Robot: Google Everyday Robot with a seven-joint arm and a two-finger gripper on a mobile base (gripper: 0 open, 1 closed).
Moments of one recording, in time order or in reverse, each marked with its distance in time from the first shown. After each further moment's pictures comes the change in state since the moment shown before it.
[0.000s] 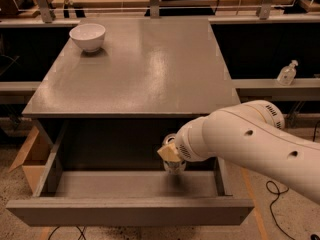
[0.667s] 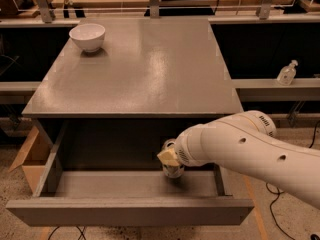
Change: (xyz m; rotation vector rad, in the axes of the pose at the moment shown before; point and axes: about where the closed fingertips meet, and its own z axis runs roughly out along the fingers) arm 0.013 -0.001 0.027 -0.011 -0.009 0.022
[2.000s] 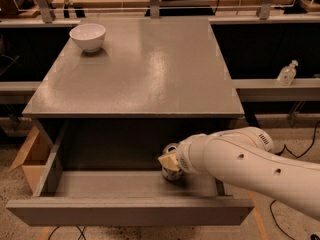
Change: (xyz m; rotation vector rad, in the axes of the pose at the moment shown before) arm 0.014 -0.003 0.021 0.019 -0.061 0.054
